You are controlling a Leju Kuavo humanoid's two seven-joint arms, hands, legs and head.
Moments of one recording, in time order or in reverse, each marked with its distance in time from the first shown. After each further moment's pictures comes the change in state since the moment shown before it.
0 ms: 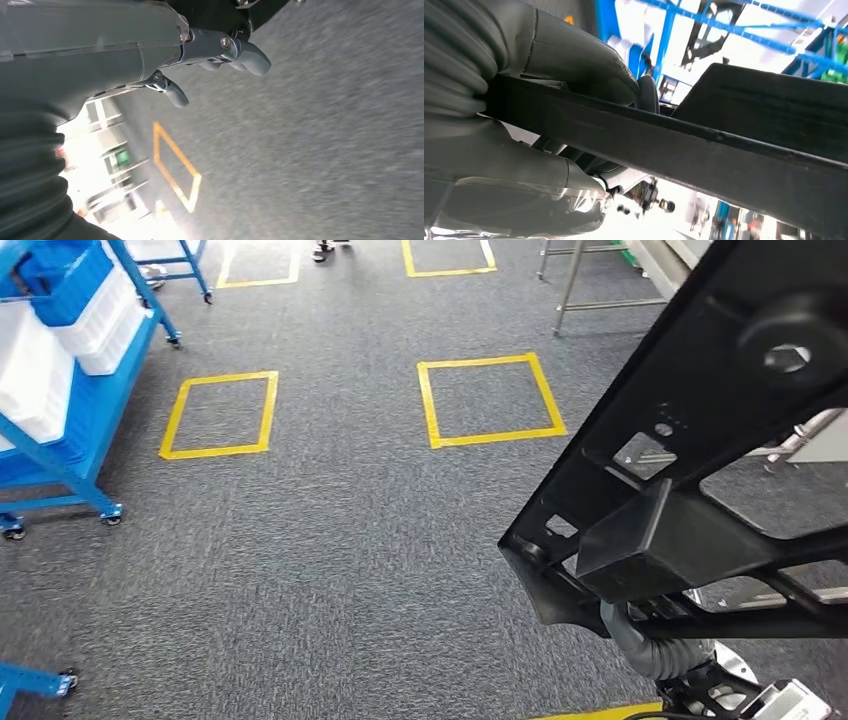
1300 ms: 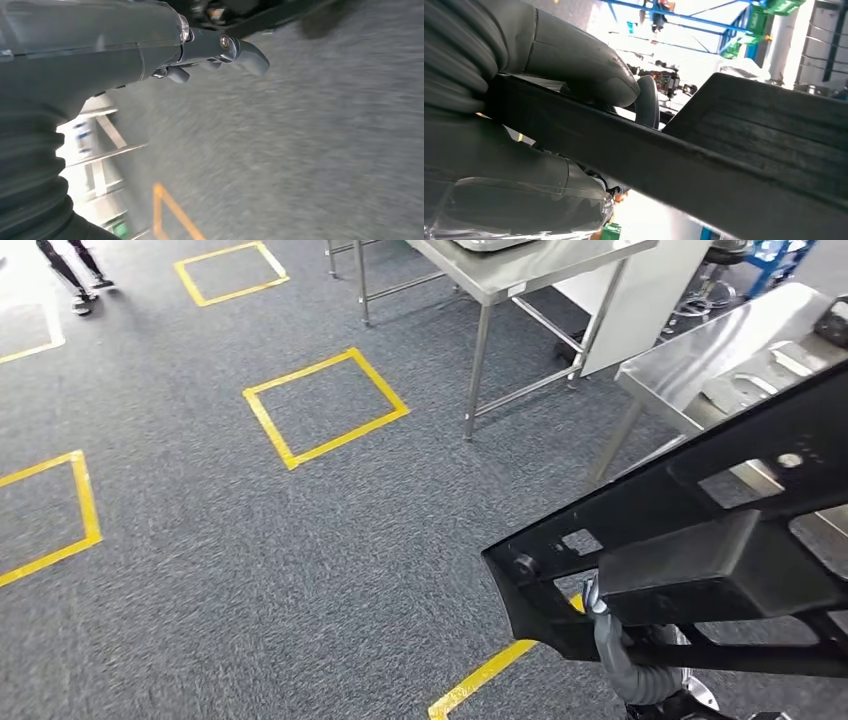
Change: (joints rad) left arm 0.032 0.075 0.015 0.004 0.182 0.093 -0.096; right arm 0.071 0.147 0.013 0.089 -0.003 0.017 -0.157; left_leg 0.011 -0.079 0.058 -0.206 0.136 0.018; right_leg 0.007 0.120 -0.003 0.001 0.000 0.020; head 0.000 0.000
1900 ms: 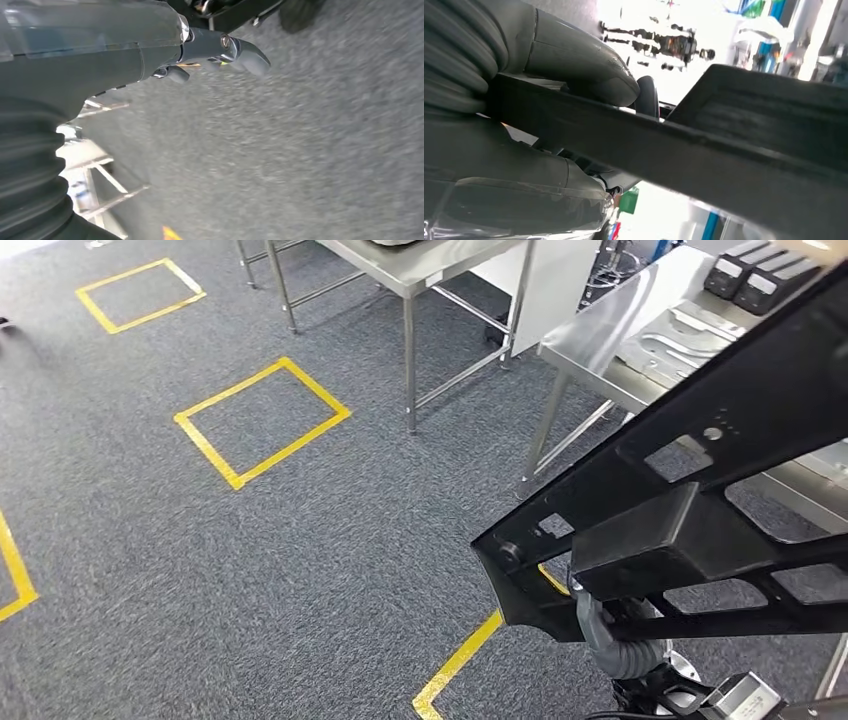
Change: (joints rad) left arm -0.022 0.022 -0.044 -0.002 0.000 0.015 -0.021; right arm -0.066 0.009 0.009 0.053 0.013 -0.007 0.049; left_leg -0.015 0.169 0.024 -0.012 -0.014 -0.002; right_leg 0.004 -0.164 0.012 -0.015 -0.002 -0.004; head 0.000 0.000
